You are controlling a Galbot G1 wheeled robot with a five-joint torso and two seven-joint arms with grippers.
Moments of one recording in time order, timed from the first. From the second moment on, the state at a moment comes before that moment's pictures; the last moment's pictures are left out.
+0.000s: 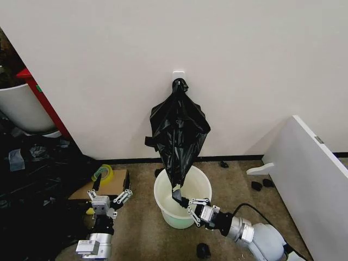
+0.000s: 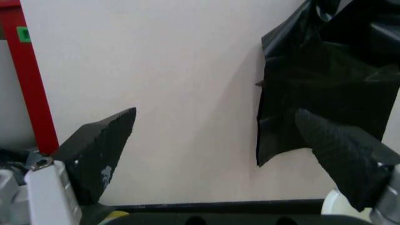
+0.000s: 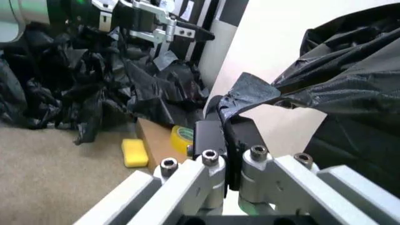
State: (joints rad) left arm 1.73 -1.42 -0.52 -2.09 -0.08 -0.36 -0.08; right arm -1.41 1.05 0.24 1.92 0.06 0.46 -0.61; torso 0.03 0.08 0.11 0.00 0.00
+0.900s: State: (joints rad) left arm 1.71 -1.38 -0.50 -2.10 -0.09 -0.36 -0.08; right arm -1.40 1.08 0.28 1.90 -0.07 0.52 -0.52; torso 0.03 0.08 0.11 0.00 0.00
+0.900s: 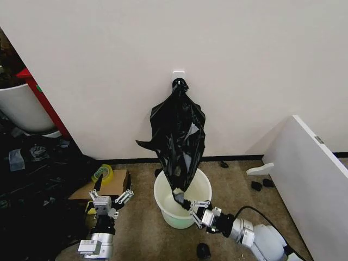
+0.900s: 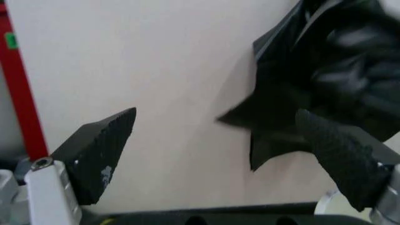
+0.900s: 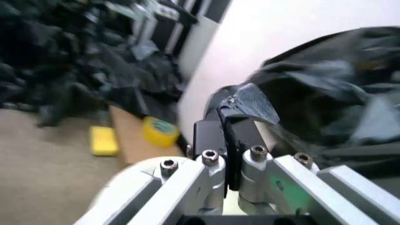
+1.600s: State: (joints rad) left arm 1.37 -0.73 -0.27 -2.28 -0.47 -0.07 -0.07; right arm -1.33 1.14 0.28 1.89 -0.39 0.52 -0.31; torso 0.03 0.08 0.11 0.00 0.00
